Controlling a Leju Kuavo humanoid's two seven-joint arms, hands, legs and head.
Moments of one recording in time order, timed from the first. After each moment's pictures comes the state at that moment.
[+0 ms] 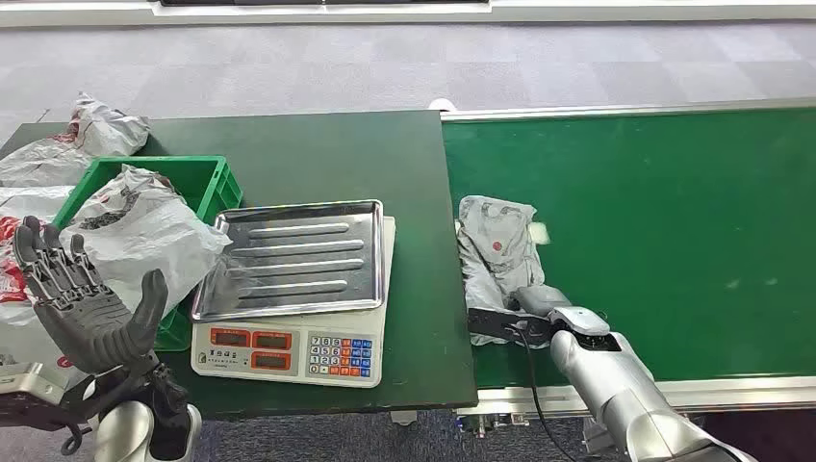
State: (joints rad) left arm 0.02 -0.21 0.14 -1.71 0.01 0.16 -0.70; right arm -0.60 -0.07 0.40 -0.49 1.06 0.22 -0.25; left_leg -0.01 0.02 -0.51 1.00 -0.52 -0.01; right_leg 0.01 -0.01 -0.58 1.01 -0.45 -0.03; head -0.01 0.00
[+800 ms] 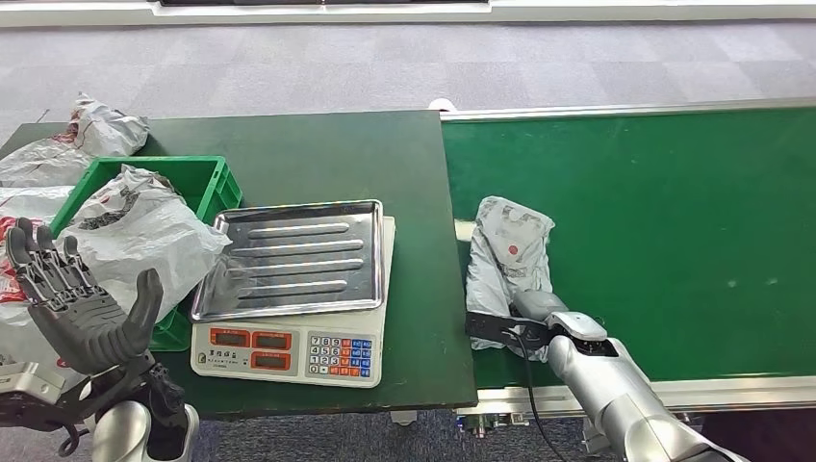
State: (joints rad) left arm 0.02 -0.20 0.14 -1.71 0.02 0.18 -0.70; right arm -0.59 -0.07 0.41 -0.50 1.02 0.17 -0.25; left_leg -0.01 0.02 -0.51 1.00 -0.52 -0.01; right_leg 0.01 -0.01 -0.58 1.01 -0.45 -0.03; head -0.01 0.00
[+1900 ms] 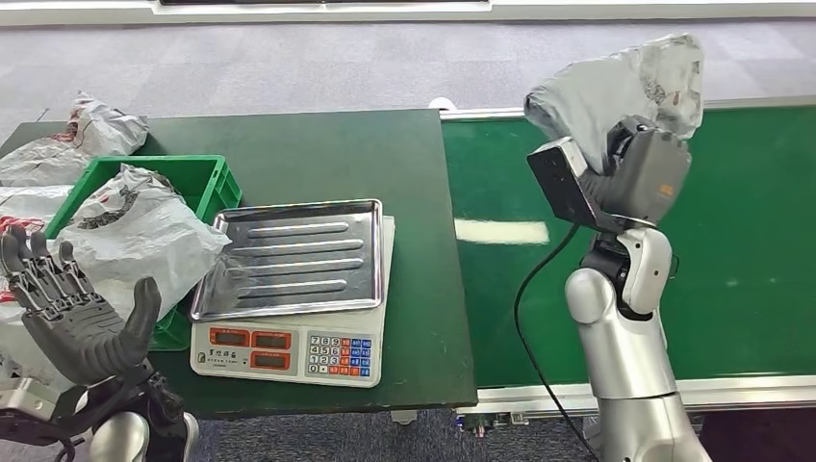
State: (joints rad) left arm 0.05 -0.23 0.13 -1.76 0.00 0.15 -0.70; right arm -0.55 0.07 0.11 -1.33 1.05 -0.37 -0.14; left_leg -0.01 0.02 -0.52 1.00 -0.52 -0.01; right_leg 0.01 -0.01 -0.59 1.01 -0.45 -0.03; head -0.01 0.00
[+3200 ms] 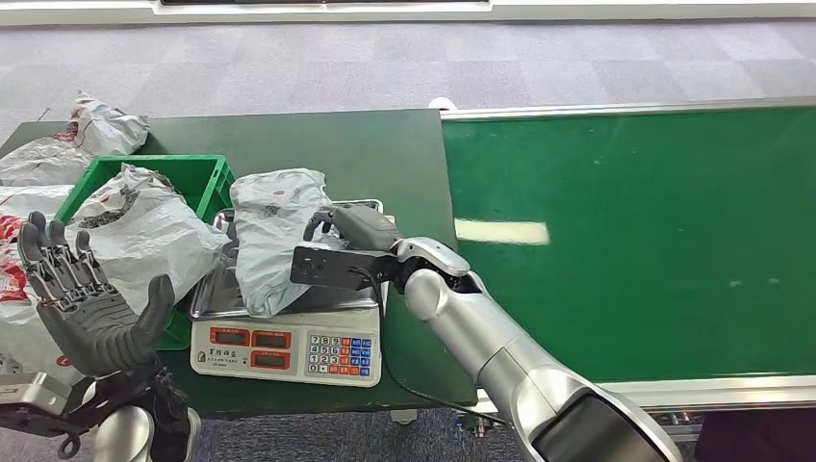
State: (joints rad) left arm 0.03 -0.25 0.14 -1.75 -0.04 0.07 -0.70; right arm -0.82 0.35 0.59 -0.60 0.61 0.15 -0.47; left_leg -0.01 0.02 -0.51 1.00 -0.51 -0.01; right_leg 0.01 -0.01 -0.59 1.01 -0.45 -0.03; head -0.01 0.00
